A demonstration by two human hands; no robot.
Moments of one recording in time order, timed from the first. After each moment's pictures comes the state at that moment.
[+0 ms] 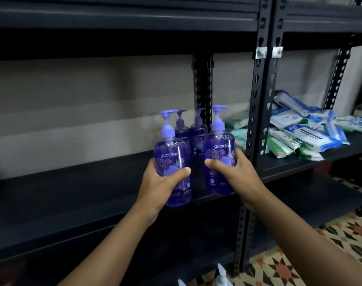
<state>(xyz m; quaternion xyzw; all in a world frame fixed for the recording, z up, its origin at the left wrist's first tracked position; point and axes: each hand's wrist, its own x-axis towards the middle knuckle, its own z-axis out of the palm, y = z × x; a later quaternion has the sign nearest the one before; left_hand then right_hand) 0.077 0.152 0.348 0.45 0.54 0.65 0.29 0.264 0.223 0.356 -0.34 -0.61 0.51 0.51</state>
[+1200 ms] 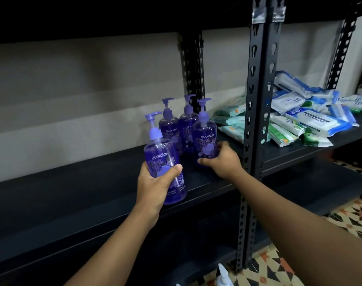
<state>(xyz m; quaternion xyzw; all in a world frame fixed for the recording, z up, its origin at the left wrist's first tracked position) 0.077 0.223 0.300 0.39 0.54 0.69 0.29 0.236 0.372 0.292 -0.54 -0.69 0.29 0.38</state>
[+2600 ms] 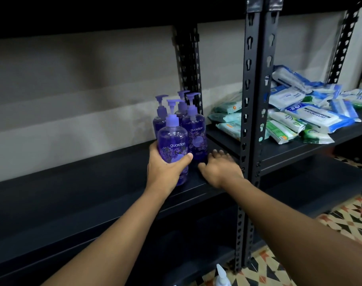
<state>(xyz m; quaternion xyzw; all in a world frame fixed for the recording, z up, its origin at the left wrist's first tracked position) 0.090 0.277 0.306 0.46 0.61 0.61 0.18 0.233 0.376 0.276 -0.57 -0.81 0.09 0.10</state>
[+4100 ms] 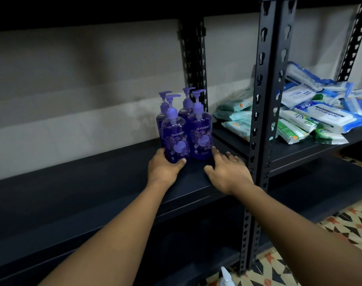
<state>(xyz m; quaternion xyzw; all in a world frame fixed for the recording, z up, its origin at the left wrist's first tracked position) 0.056 0.318 0.287 0.48 0.74 0.45 0.13 0.236 0.362 0.273 -0.56 -0.81 0.11 0.14</state>
